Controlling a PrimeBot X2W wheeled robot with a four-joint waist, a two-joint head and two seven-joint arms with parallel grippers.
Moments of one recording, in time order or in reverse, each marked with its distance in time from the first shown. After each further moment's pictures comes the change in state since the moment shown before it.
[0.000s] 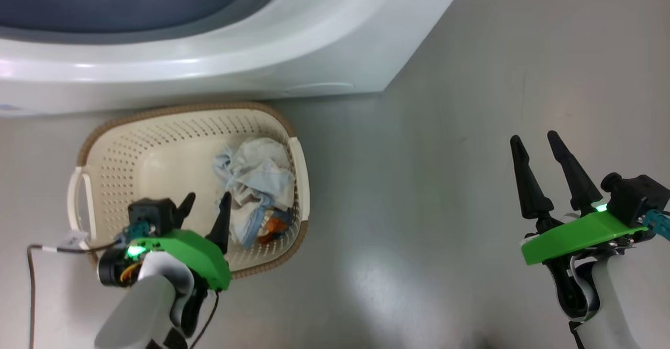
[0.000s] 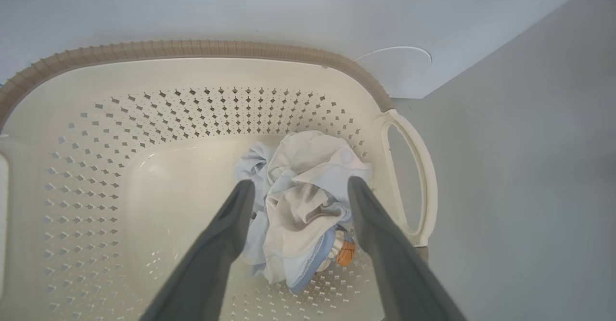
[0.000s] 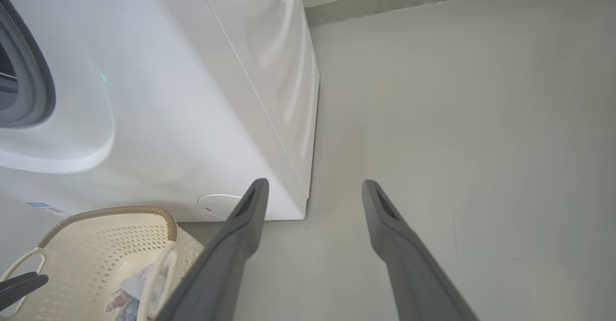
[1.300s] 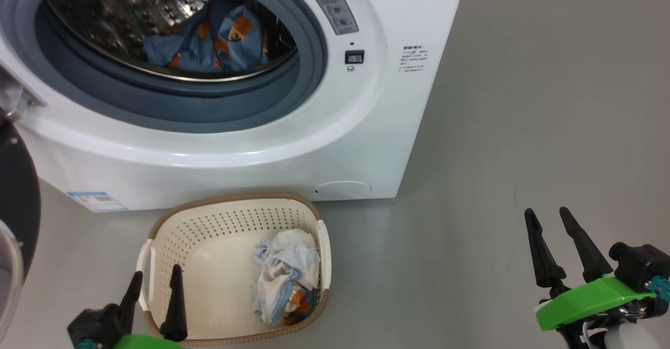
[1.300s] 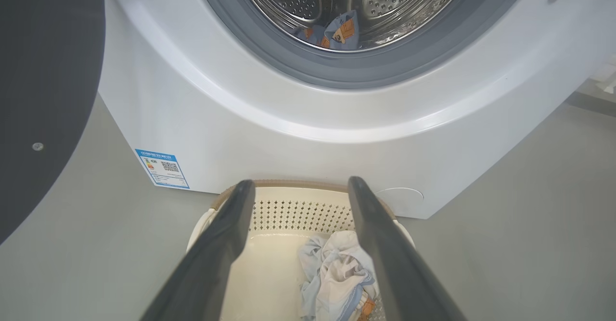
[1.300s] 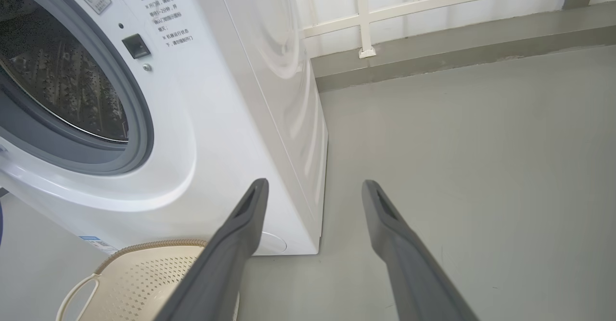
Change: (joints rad) left arm 0.522 -0.050 0.417 -0.531 0.235 0.000 0.000; right arm 0.209 -0.006 -0.040 0.001 0.017 0.000 0.000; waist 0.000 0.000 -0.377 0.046
